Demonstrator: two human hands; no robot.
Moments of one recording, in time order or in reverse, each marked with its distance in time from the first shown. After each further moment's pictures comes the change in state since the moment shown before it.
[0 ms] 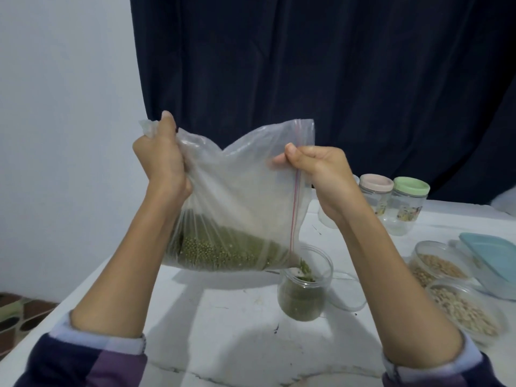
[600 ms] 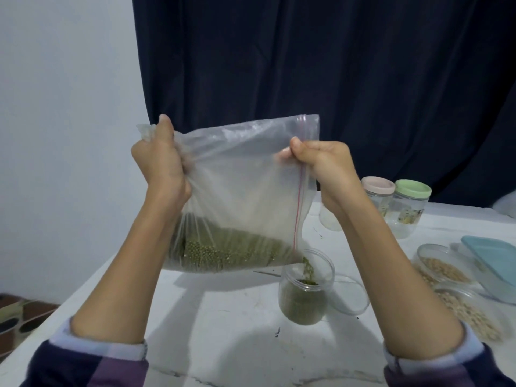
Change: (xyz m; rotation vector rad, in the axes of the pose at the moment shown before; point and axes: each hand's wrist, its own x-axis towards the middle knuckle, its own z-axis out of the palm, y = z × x) left_hand 0.002 0.000 -0.002 -0.035 0.007 0.002; right_hand 0.011 -0.005 0.001 0.018 0.025 0.049
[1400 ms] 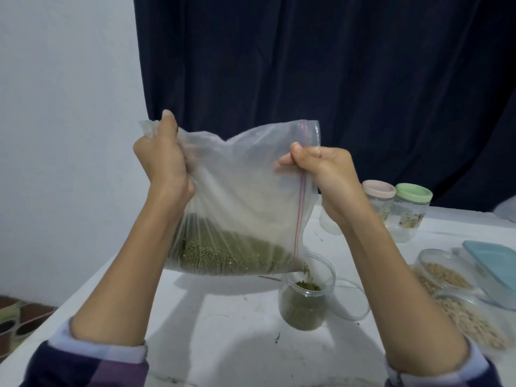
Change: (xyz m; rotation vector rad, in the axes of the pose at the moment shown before) left_hand -0.001 0.004 0.006 -0.022 -0.022 -0.001; right_hand -0.005 0.001 -0.001 0.021 0.020 -0.044
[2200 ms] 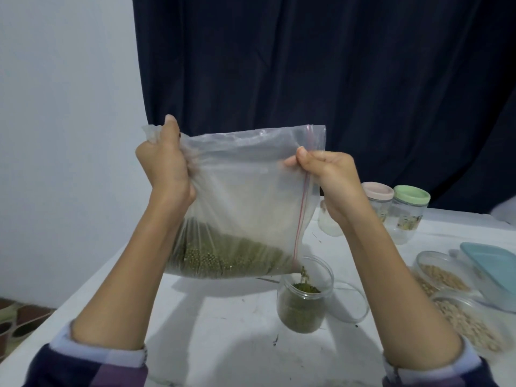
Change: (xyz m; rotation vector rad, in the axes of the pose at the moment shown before) left_hand -0.003 -0.003 0.002 0.007 -0.018 0.019; right_hand 0.008 0.007 -0.009 -0.027 -0.015 0.021
